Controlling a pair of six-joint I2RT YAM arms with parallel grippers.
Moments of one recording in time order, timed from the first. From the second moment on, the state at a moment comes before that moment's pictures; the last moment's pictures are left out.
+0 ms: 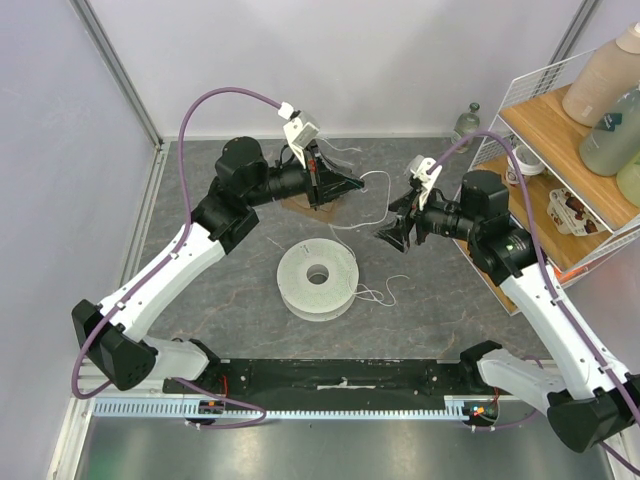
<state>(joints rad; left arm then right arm) -0.66 1.33 1.35 0.06 0.66 -0.30 0.39 1.02 1.09 -0.41 -0.66 -0.12</state>
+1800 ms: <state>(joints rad) -0.67 1.30 1.29 0.08 0.64 -0.59 0.65 0.93 0.91 0.16 -0.36 -0.70</state>
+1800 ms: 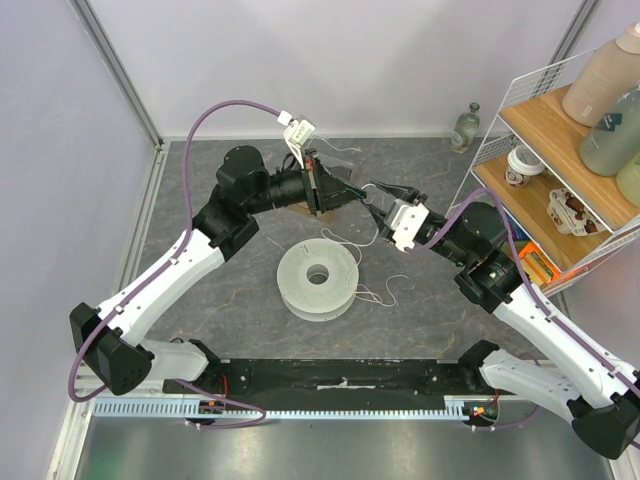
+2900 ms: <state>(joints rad) -0.49 1.24 1.14 0.17 0.77 -0.66 0.65 0.92 1.00 -0.13 -0.30 -0.64</state>
